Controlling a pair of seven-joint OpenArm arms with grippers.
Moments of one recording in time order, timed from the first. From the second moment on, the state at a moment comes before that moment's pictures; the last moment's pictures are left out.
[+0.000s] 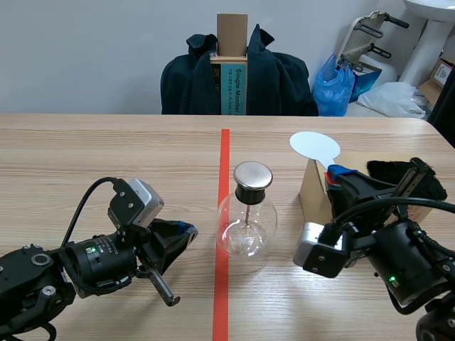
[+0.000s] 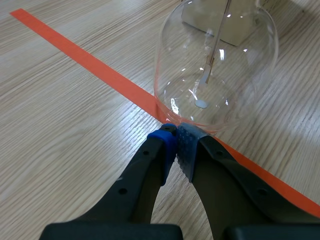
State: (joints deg) left arm -2.0 -26.6 37.3 65.7 -11.0 -21.4 -21.7; right arm -20.4 16.3 -6.1 82.7 -70.9 -30.0 21.7
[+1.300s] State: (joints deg) left arm -2.0 -26.6 37.3 65.7 -11.0 -21.4 -21.7; right arm -20.4 16.3 -6.1 82.8 -71.3 -31.0 45.9
